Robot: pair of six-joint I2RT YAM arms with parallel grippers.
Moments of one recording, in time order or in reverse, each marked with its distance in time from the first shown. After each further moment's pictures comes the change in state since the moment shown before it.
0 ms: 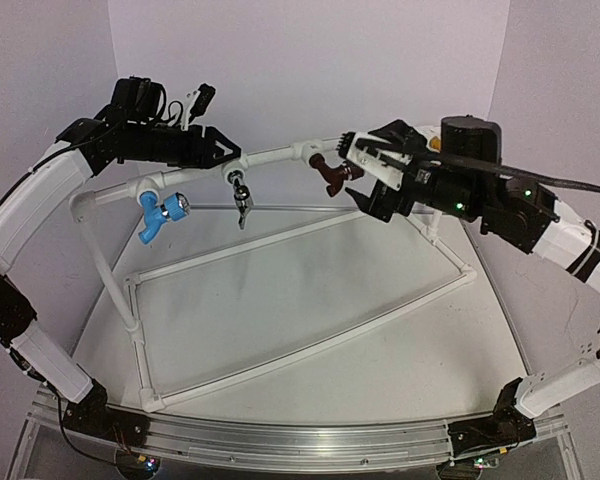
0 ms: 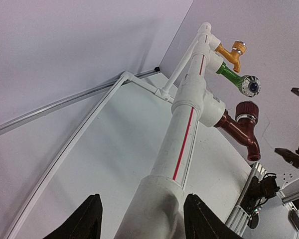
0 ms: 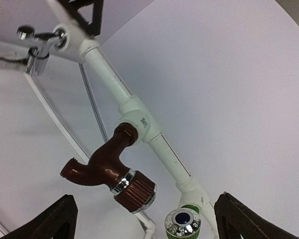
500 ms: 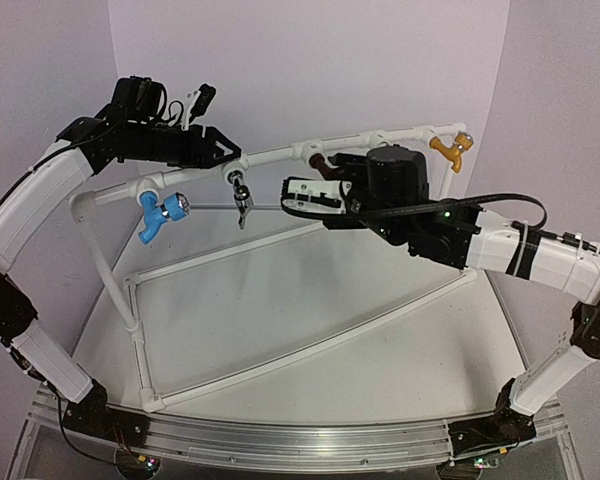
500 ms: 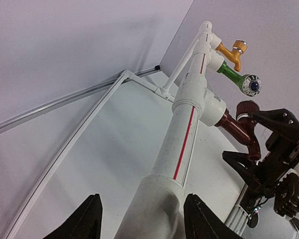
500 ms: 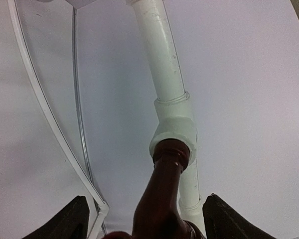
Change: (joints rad) left arm 0.000 0.007 0.013 -0.016 0.000 0.000; right arm 0.083 0.223 -0.039 0.253 0.286 -0.316
